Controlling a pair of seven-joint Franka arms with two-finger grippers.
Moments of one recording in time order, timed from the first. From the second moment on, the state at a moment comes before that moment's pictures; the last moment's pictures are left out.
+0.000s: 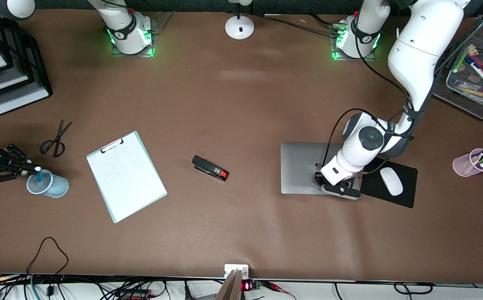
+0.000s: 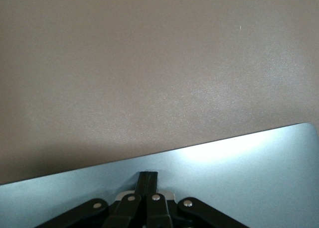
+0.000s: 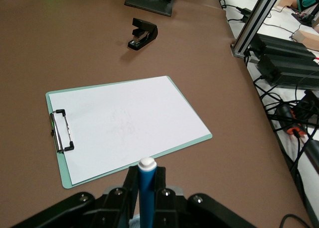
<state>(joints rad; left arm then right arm) 0.00 0.71 -0.29 -1.81 0.26 2.73 -0.25 -0.42 0.79 -0.15 -1.29 0.89 1.57 -2.53</state>
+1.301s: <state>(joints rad) 0.05 0.25 -0.34 -1.71 0.17 1.82 -0.07 -0.45 0.89 -0.15 -1.23 0.93 1.61 -2.53</state>
